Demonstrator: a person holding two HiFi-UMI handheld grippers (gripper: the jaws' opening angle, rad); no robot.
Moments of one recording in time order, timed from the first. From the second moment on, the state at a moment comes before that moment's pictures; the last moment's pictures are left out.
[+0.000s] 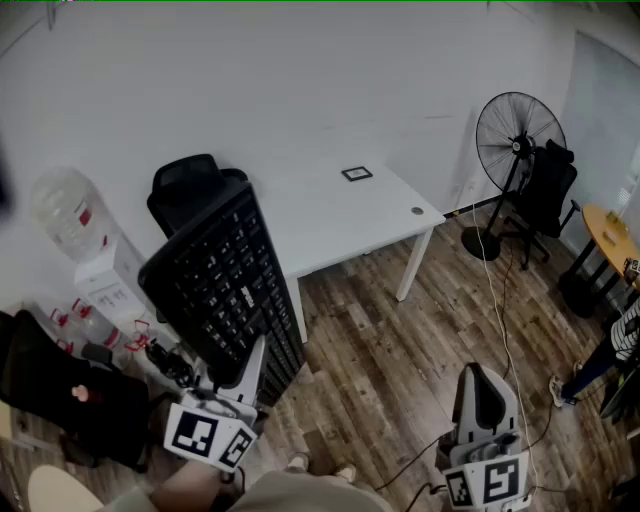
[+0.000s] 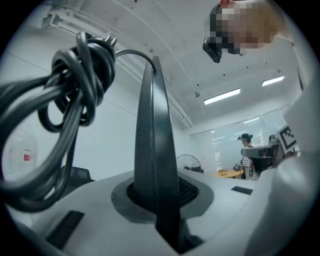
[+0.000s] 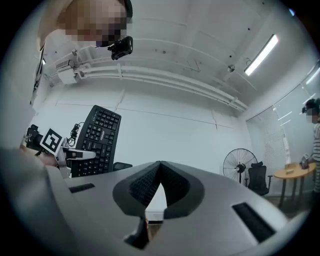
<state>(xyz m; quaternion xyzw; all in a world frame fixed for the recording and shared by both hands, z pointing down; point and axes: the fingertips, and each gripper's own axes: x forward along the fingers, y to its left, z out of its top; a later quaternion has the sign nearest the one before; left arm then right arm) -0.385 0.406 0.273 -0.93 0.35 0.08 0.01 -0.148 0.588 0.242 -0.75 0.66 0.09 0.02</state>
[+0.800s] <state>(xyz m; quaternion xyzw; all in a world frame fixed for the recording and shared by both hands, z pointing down) -0.323 0.425 0.284 -0.92 0.37 0.08 0.08 -0.127 0.575 0.256 -0.73 0.67 0.10 0.02</state>
